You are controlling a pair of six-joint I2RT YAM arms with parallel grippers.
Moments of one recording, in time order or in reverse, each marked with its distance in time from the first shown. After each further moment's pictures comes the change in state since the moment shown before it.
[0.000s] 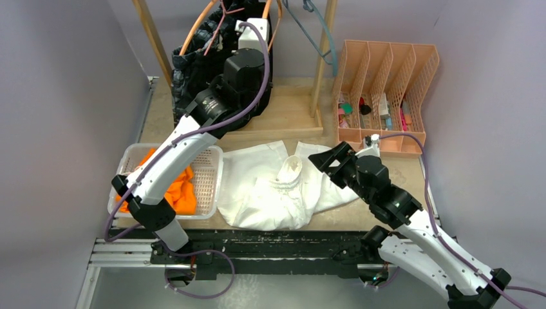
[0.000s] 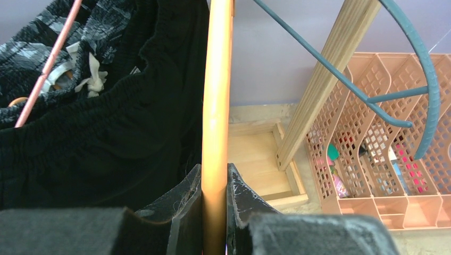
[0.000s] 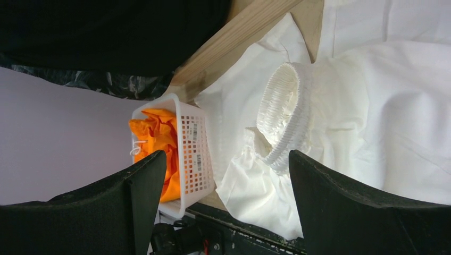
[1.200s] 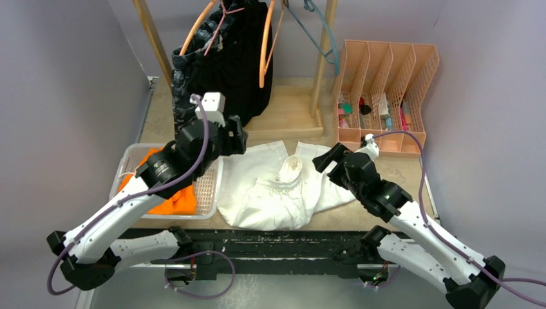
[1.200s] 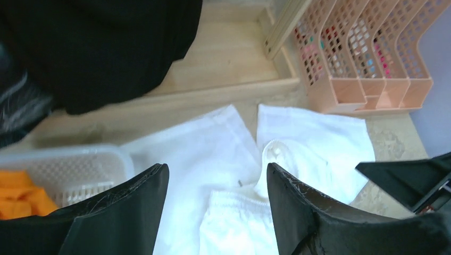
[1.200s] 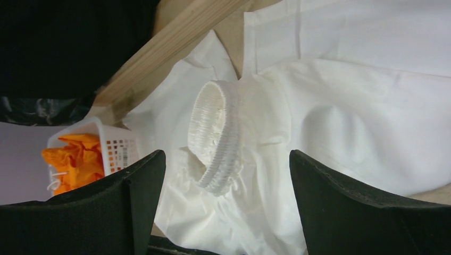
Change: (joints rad) left arm 0.004 -0.587 -0.775 -0.041 0.234 -0.275; right arm 0.000 0.089 -0.001 -0.071 0.138 -0.079
